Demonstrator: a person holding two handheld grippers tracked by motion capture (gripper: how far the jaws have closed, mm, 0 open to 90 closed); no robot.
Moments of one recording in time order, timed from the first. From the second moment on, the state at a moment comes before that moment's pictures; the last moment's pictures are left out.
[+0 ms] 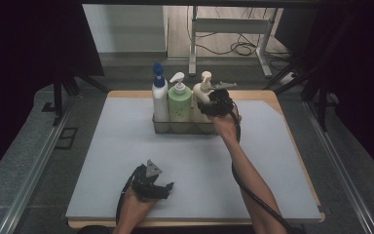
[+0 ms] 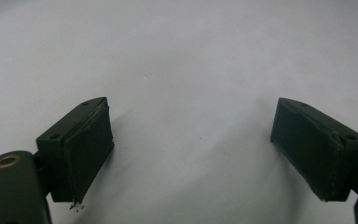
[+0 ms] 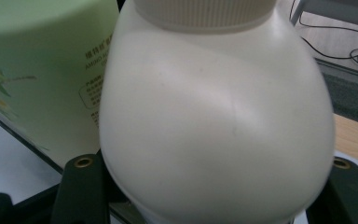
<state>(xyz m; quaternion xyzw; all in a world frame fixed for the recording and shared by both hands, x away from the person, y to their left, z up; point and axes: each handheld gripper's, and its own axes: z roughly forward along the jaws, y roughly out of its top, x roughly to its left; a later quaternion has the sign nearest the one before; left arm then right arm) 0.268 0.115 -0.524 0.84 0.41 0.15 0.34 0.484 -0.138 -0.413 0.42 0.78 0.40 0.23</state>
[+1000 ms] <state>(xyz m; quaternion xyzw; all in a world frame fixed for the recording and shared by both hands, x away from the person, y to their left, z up) 0.268 0.115 -0.524 0.84 0.41 0.15 0.34 0.479 -0.147 -0.417 0.41 0.79 0.41 0.20</state>
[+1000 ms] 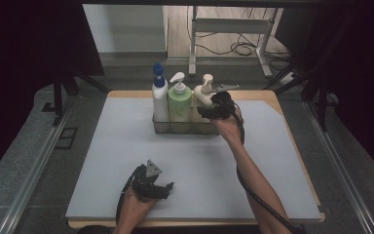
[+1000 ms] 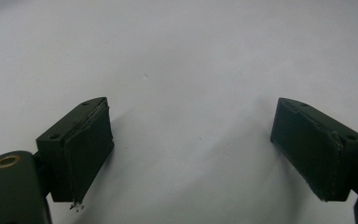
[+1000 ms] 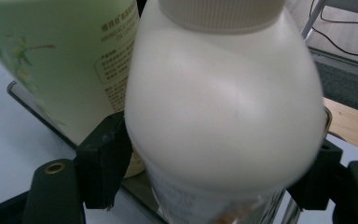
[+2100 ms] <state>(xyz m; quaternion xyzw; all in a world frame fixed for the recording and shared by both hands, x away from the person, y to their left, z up) 0.268 0.115 -0.524 0.83 0.41 0.15 0.34 0.455 -0.221 -0.420 0.43 0.79 0.39 0.16</state>
